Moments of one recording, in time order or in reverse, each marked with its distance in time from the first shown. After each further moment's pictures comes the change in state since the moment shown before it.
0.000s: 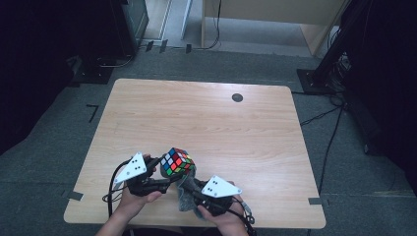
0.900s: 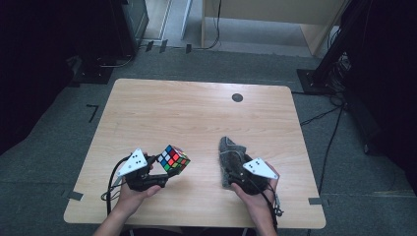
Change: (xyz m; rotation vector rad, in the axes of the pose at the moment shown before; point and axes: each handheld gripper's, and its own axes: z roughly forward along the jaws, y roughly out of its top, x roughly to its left) left arm 0.018 -0.009 0.005 0.085 0.072 -0.063; right arm -0.080 -0.019 -0.035 0.022 -0.402 0.120
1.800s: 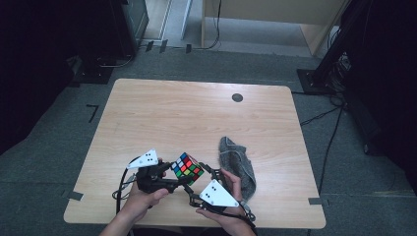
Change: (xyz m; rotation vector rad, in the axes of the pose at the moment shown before) left arm -0.018 0.010 0.019 0.099 -0.230 -0.167; right arm 0.100 0.002 0.004 -0.252 0.210 -0.358
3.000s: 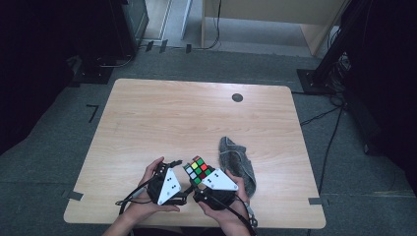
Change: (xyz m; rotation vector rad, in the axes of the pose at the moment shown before) left arm -0.030 -0.038 0.034 0.103 0.453 0.652; right arm -0.009 0.025 -0.004 0.347 -0.047 0.253
